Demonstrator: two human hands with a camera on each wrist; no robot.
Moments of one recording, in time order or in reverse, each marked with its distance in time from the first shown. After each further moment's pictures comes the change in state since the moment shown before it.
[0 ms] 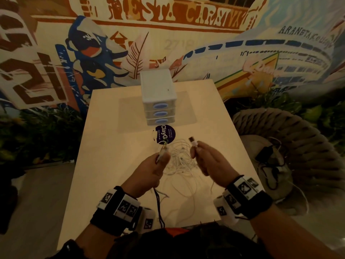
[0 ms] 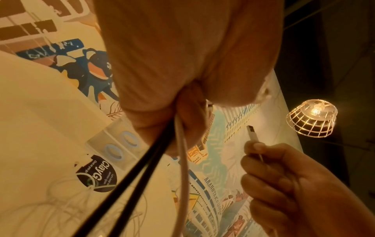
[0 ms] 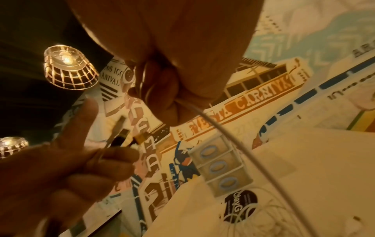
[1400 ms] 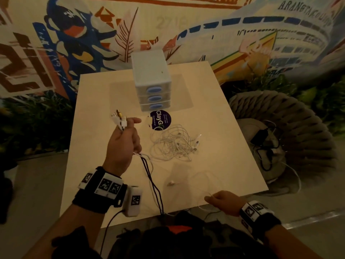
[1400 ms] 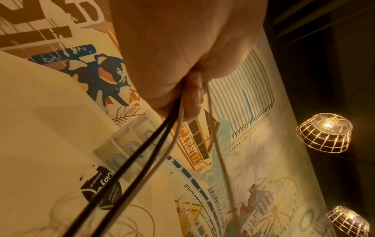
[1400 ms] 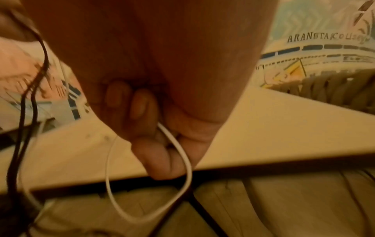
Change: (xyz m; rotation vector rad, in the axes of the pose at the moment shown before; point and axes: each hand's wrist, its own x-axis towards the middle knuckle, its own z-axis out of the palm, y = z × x) left_hand 0.017 0.006 -0.037 -0.422 0.313 0.197; right_hand -0.102 0.149 -0.025 -0.610 -0.369 0.748
